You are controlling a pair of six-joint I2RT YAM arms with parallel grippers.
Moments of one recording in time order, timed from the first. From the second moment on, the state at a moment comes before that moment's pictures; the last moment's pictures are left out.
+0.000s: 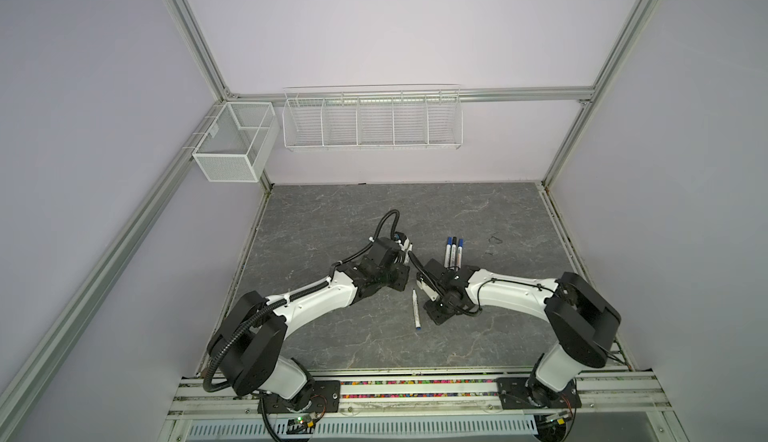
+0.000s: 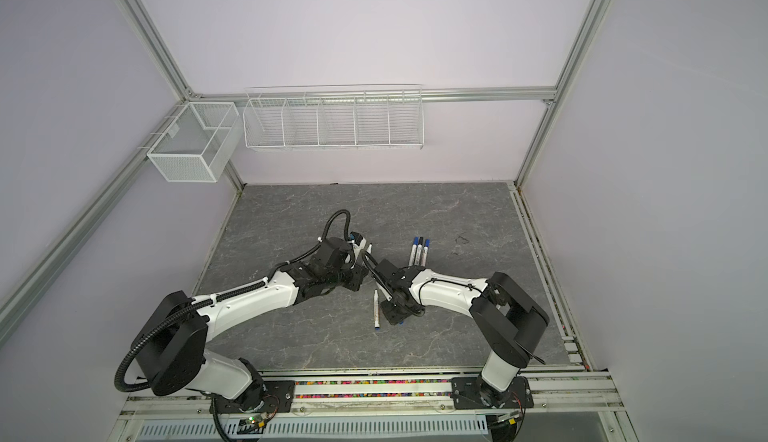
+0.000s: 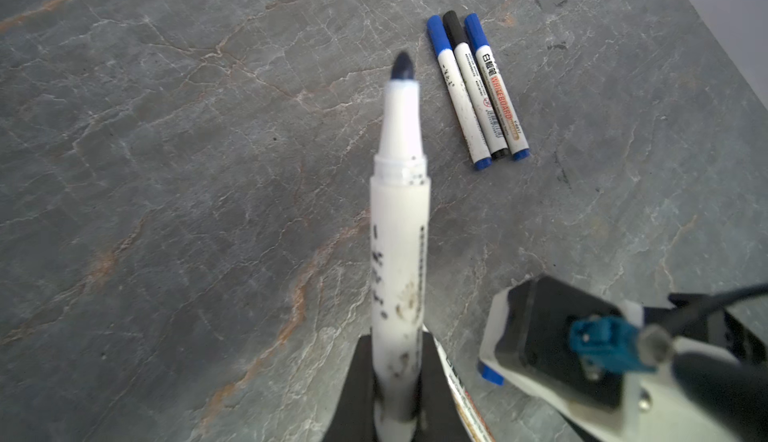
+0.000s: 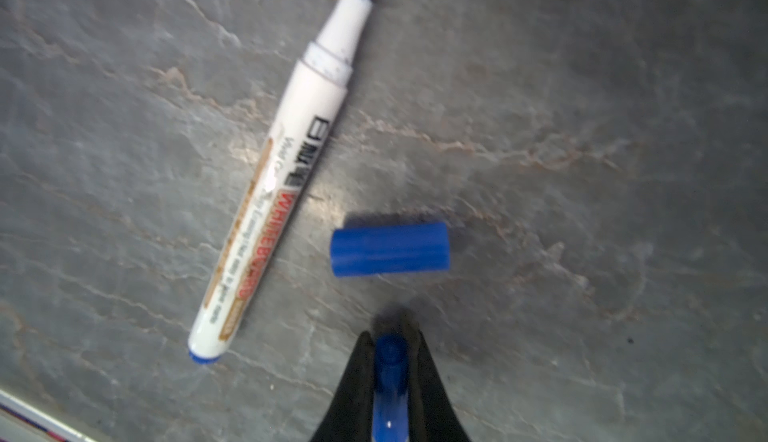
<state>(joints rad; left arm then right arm) -0.79 1.49 0.89 -0.19 0.06 -0.29 0.86 1.64 0.96 -0.68 -0.06 0.30</state>
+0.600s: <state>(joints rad) -0.87 1.49 0.89 -0.16 0.27 -0.16 0.56 1.30 0.96 -0.34 -0.25 0.50</state>
